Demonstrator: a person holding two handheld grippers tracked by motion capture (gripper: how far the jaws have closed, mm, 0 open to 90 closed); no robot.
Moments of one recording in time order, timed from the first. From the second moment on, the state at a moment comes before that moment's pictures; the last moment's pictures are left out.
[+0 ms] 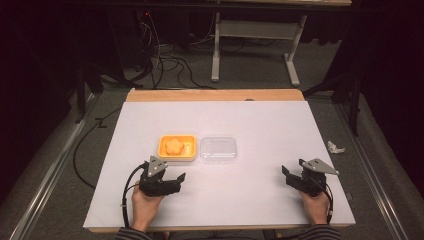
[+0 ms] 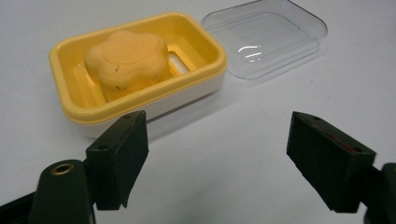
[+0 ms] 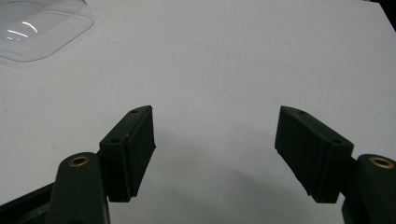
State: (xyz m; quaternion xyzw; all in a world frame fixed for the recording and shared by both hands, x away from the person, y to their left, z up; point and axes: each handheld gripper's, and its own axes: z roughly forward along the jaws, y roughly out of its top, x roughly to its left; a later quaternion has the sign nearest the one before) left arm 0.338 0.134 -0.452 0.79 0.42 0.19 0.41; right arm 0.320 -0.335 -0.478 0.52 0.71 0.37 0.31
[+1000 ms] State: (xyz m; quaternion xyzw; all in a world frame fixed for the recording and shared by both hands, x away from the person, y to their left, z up) left arm 0.349 0.117 -0.469 0.80 0.41 0.18 0.39; right arm 0.320 -0.335 -0.478 0.52 0.70 0.37 0.31
